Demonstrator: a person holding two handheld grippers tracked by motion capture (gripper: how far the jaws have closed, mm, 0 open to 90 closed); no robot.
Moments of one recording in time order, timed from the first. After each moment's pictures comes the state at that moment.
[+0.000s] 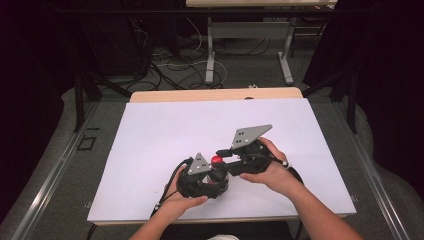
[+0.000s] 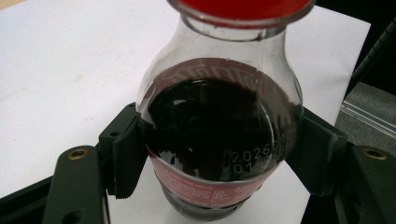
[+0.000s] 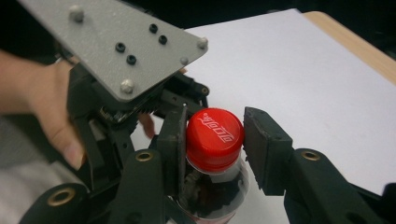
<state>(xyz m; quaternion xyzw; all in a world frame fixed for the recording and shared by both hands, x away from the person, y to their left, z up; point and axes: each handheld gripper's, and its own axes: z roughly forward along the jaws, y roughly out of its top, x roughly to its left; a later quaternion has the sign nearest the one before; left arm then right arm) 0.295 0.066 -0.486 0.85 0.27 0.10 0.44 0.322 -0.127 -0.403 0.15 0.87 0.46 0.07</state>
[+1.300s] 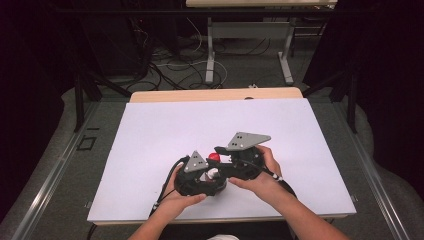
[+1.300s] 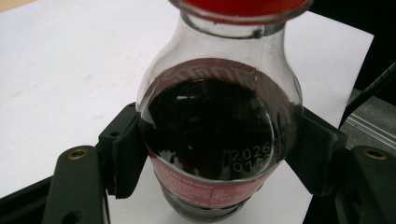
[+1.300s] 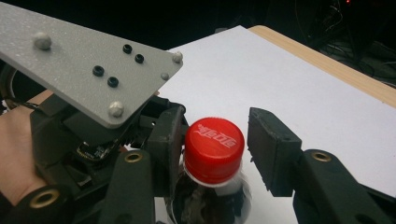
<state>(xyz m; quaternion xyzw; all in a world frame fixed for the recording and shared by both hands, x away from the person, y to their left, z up) 0.297 0.071 -0.484 0.84 0.29 0.11 0.45 0.301 -0.107 -0.411 0.26 0.82 0.49 0.15</state>
